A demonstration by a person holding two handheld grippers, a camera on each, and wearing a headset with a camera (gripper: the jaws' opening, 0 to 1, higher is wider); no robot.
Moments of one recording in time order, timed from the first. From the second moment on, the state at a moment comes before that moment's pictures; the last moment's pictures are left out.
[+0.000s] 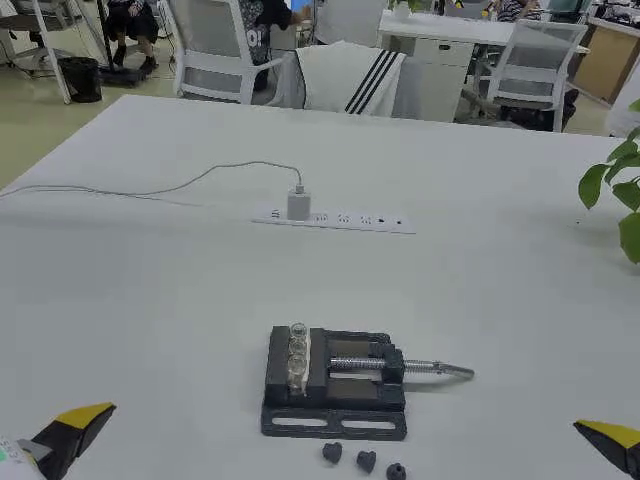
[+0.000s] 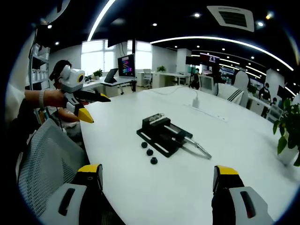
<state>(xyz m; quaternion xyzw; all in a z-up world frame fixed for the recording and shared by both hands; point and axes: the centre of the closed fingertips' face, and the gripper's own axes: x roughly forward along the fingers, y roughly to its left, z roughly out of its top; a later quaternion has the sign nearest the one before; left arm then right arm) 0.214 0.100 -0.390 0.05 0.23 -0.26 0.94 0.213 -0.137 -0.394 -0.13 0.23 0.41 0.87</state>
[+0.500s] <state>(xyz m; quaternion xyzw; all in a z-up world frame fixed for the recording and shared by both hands) 0.212 0.104 -0.390 0.05 0.23 -0.26 0.94 0.222 -0.129 -0.398 -0.15 0.24 0.43 0.86</state>
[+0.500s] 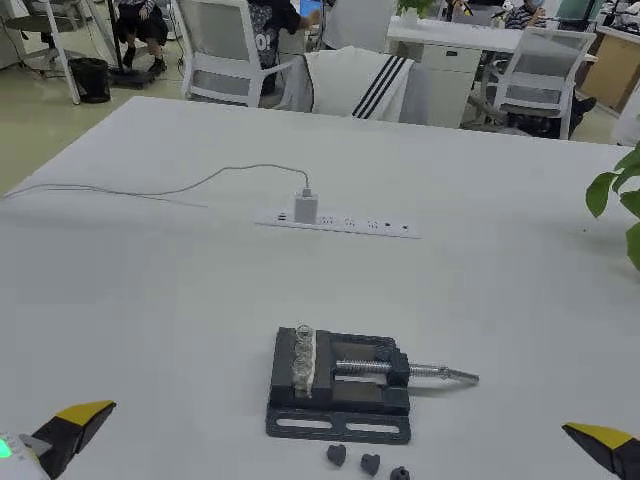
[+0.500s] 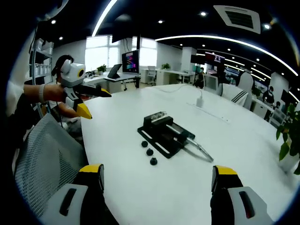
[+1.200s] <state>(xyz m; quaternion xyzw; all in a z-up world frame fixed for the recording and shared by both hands) 0.208 0.109 -0.397 0.07 0.23 -0.26 0.93 0.249 -0.080 -0.417 -0.21 0.22 0.48 0.82</state>
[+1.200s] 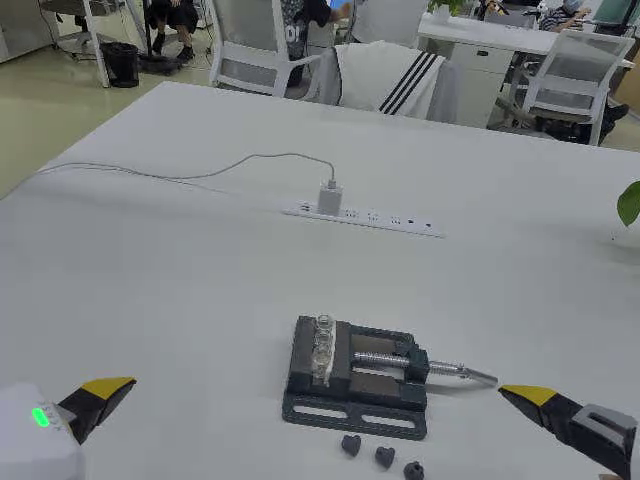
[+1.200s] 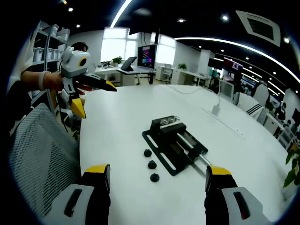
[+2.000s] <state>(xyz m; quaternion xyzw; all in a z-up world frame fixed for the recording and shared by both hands) 0.201 0.119 -0.404 0.06 0.24 -0.25 0.94 0.261 -0.049 -0.465 -0.23 0.27 0.50 0.79</state>
